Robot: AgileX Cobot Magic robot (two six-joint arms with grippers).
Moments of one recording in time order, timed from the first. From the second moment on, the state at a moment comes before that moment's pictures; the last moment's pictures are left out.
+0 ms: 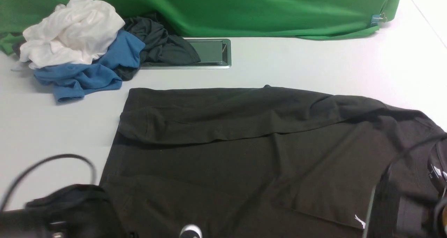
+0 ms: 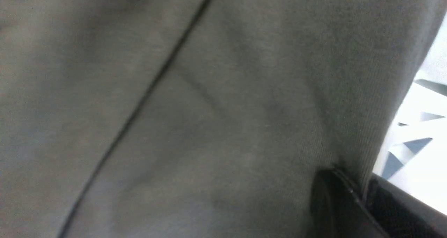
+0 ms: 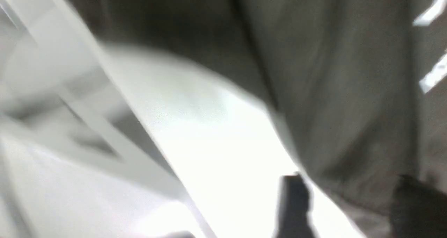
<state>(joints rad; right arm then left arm) 0.69 1.20 -0.61 -0.16 1.13 -0.35 -0.96 1.27 -0.60 -0.02 0.98 0.46</state>
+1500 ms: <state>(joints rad) 0.73 1.16 -0.50 -0.31 1.08 -0.31 -0.86 1.11 -0.64 0.08 1.05 0.38</state>
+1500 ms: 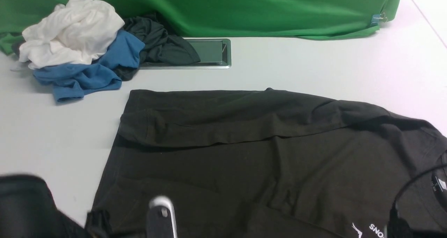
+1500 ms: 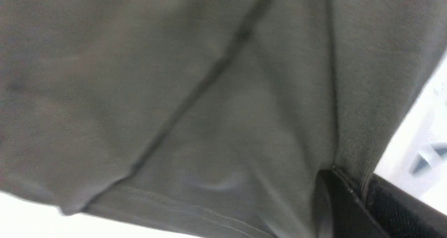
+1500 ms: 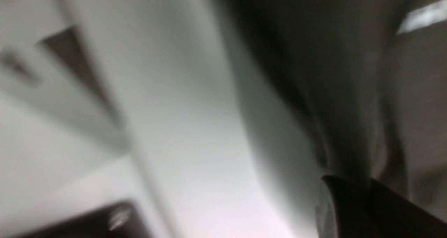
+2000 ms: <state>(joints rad) 0.43 1.40 -0.74 -0.33 0.95 -0.34 -0.42 1.25 -0.79 -0.08 0.93 0.54</state>
